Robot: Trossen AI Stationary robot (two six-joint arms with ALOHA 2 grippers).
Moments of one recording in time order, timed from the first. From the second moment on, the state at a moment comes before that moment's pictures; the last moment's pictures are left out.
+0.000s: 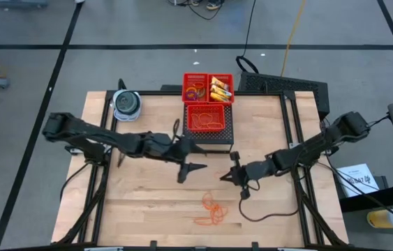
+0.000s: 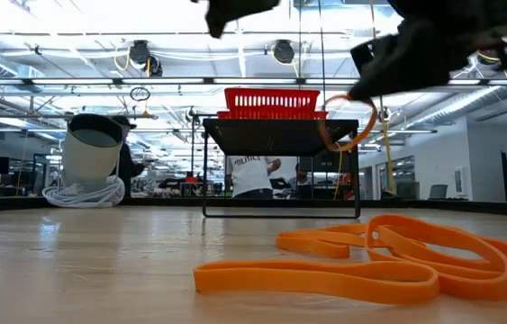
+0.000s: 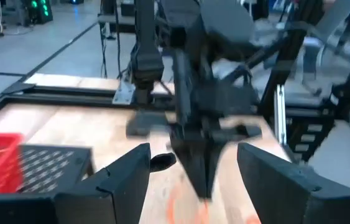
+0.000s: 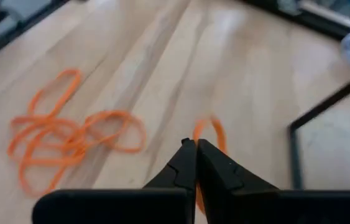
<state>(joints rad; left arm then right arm) -0.16 1.49 1.03 0.25 -0.05 -0.11 0.39 1.36 0.63 0.19 0.22 -0.12</state>
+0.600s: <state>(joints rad) -0.14 1.21 0.91 -0.04 -0.30 -0.09 0.05 1.25 0.69 0.30 -0.03 -0.05</state>
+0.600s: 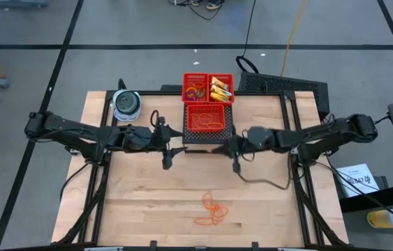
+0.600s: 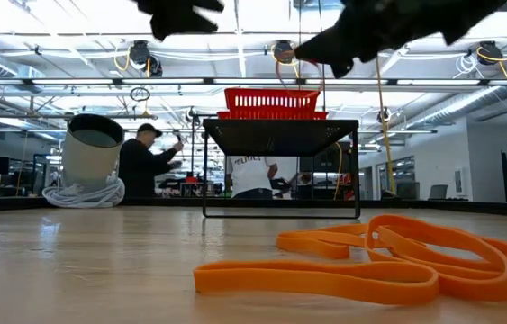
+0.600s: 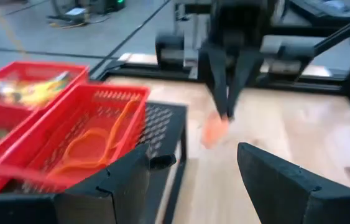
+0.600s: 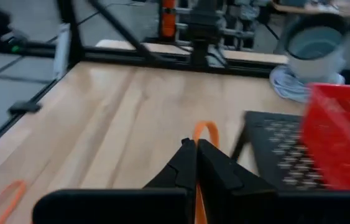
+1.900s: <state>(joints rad) -0.14 1.09 0.54 0.32 -0.50 -0.28 -0.26 1.25 0.90 0.08 -0.08 -0.06</state>
